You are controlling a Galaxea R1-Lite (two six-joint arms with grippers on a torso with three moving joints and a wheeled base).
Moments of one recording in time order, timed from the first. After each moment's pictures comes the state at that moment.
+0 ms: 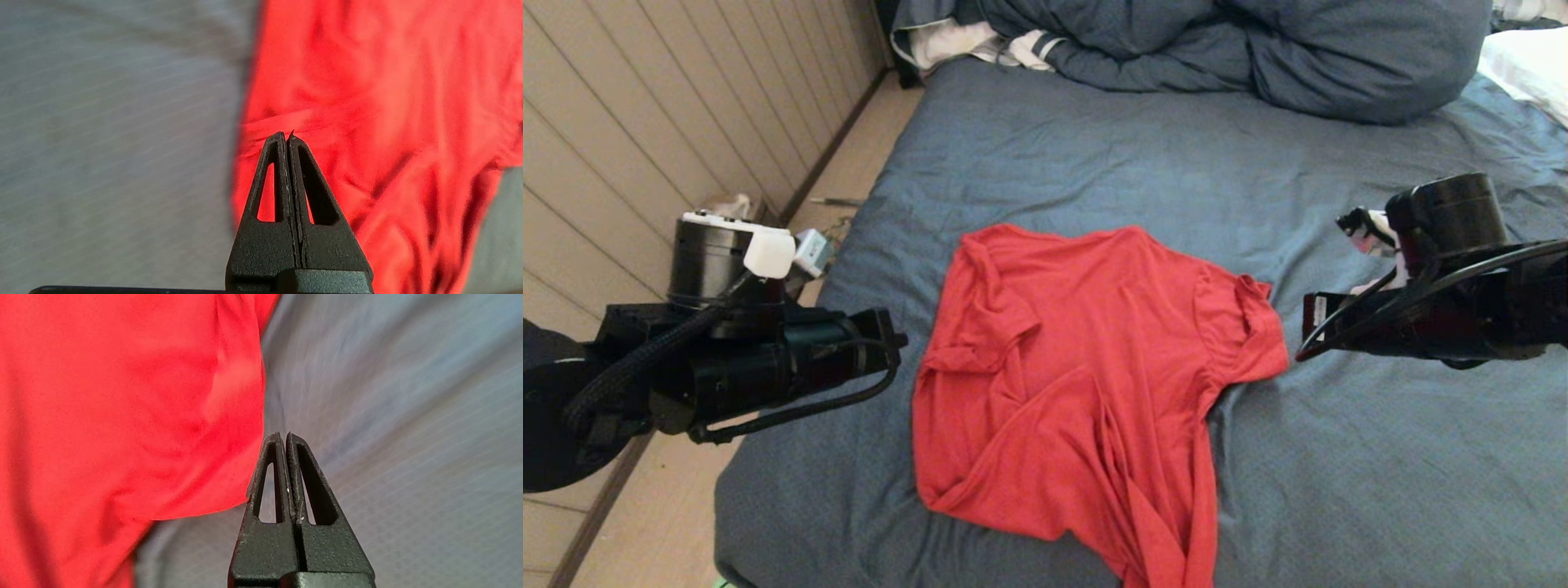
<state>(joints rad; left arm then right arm) -0.49 1.58 -0.88 -0.25 0.04 -0.50 0.19 1.60 -1.13 0.13 -0.17 0.24</state>
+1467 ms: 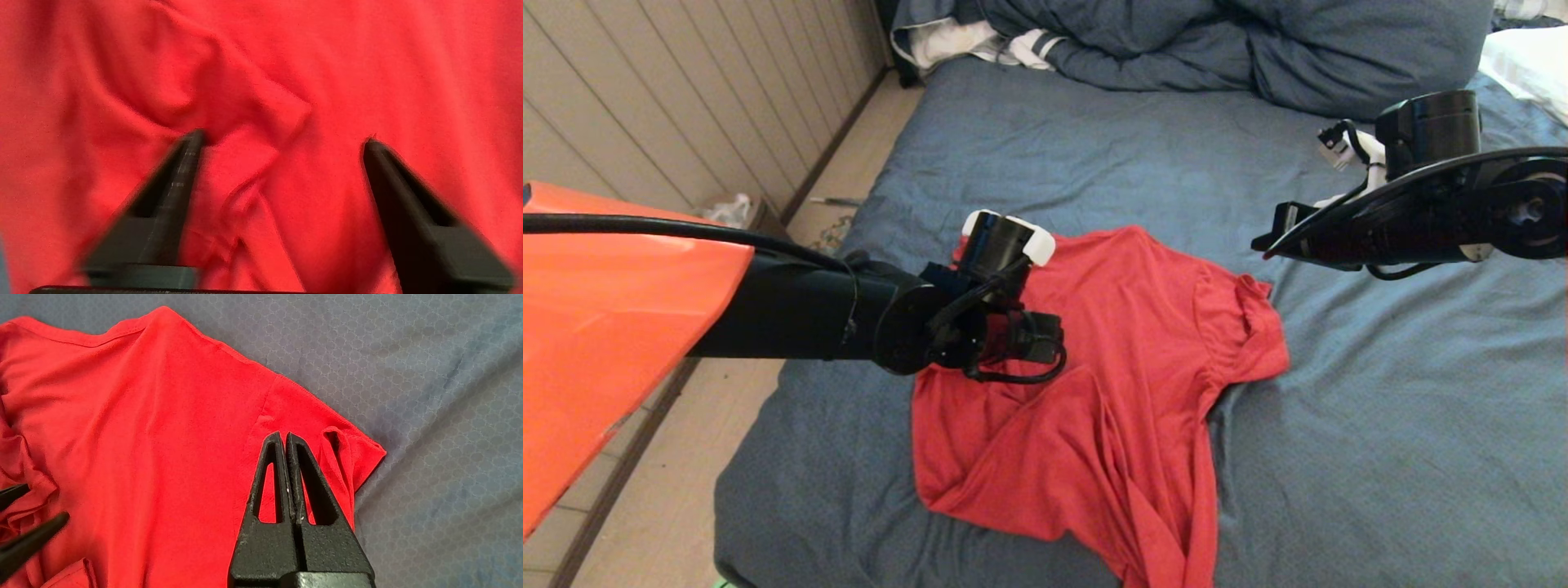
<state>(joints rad) -0.74 2.07 -1.52 0.03 0.28 -0.26 0.13 1.79 -1.51 0.13 0.16 0.23</state>
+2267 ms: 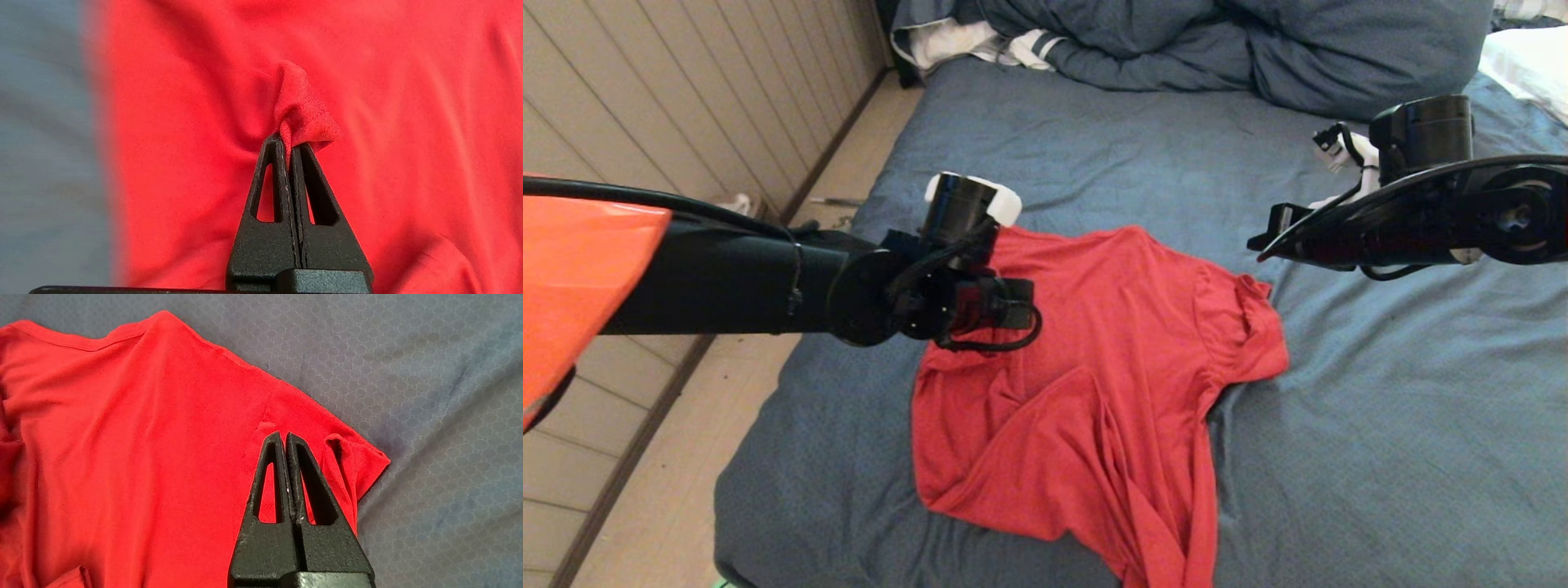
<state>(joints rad) -0.68 2.00 -1.53 0.04 0.32 -0.27 0.13 1.80 -1.50 0.09 0.16 0.23</state>
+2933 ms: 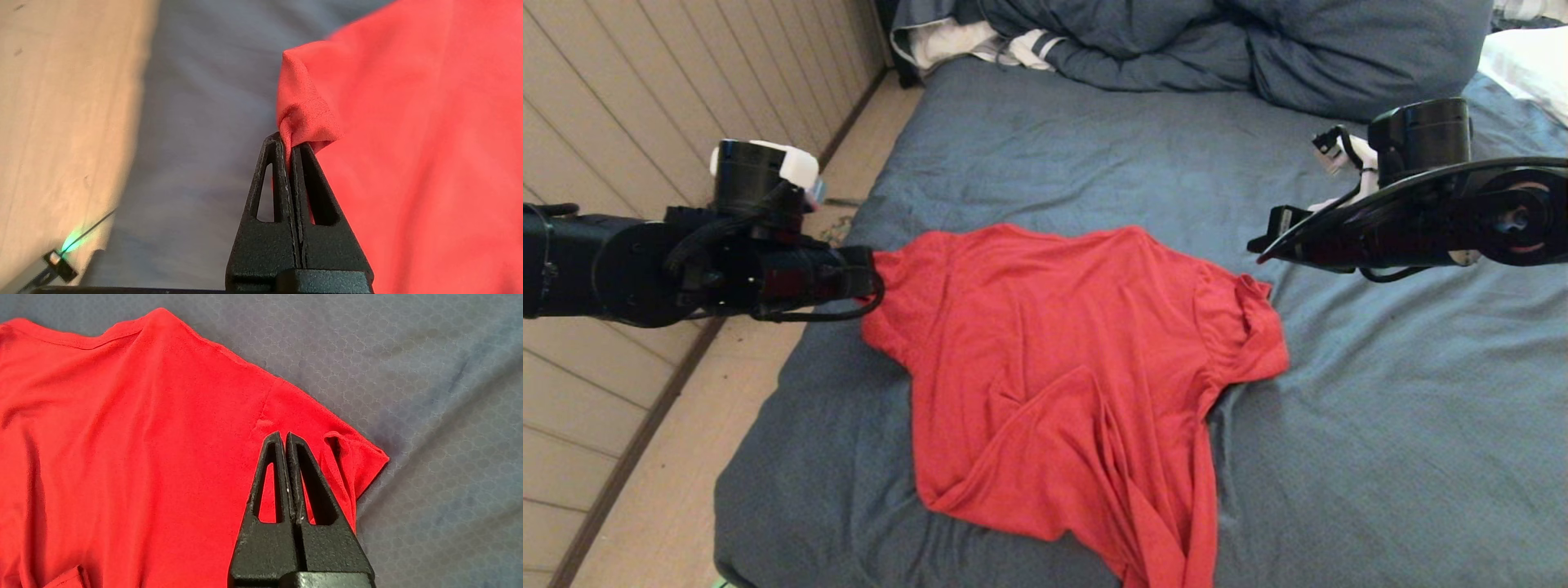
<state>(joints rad) -0.33 1.78 -1.27 -0.05 0.25 -0.27 0.13 1.81 -1.49 0.09 0.16 0.23</state>
